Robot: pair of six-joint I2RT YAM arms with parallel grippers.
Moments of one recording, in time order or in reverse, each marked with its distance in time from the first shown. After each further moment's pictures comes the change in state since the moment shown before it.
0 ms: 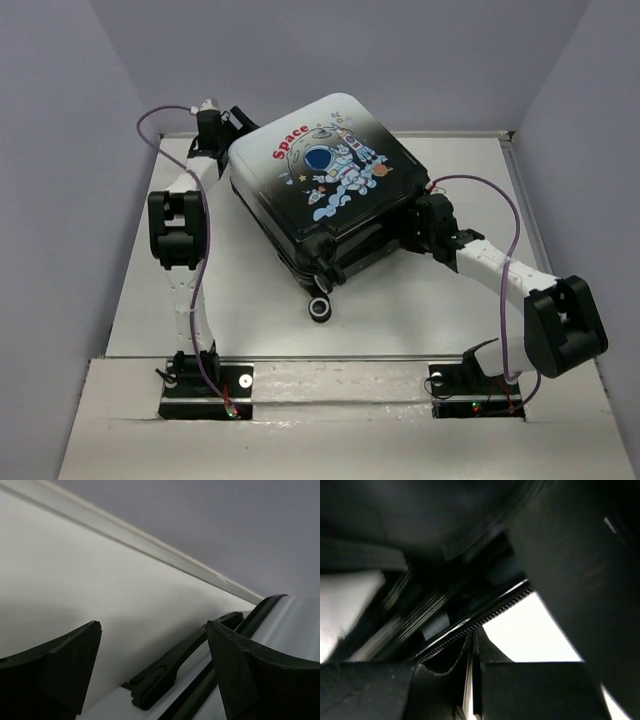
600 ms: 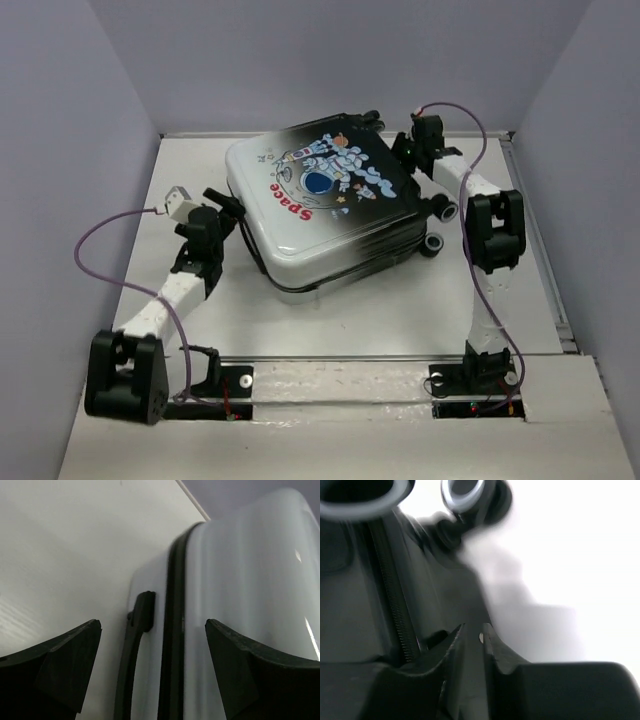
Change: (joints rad) left arm -0.084 -1.046 -1.315 0.313 -0.571 -0.183; right arm -0.197 0.750 0.906 -0.111 -0.313 -0.105
